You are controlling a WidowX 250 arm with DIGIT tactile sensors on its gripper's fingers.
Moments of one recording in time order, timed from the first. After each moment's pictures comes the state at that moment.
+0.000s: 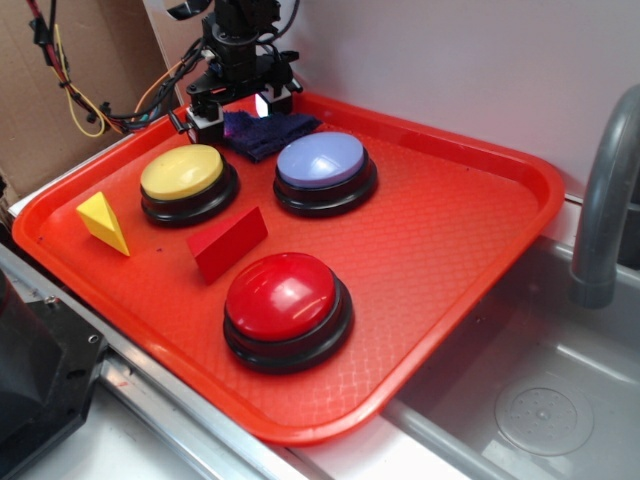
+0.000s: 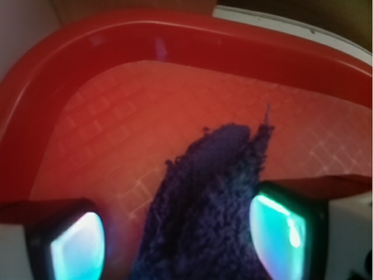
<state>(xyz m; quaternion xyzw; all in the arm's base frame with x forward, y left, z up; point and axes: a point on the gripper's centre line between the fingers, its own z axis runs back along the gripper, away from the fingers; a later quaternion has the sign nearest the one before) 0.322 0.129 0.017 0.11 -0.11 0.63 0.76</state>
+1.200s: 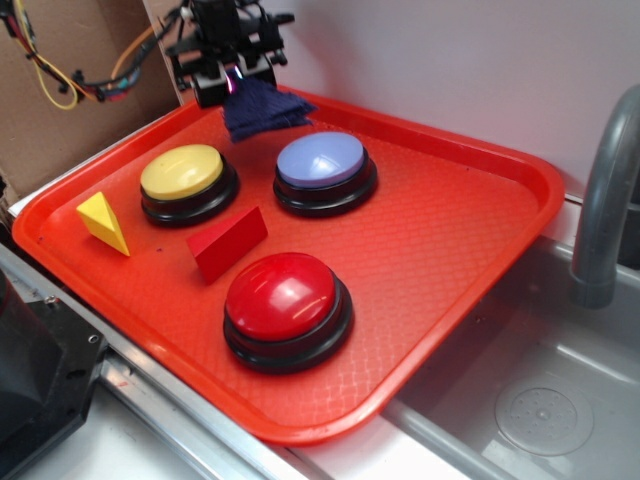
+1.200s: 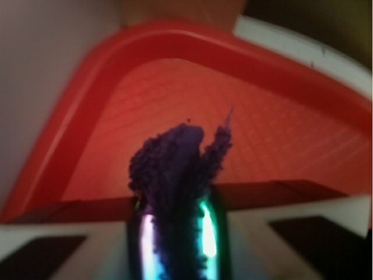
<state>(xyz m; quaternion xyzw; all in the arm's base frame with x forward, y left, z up) 0.314 0.108 0.074 0.05 -0.12 0.51 0.85</state>
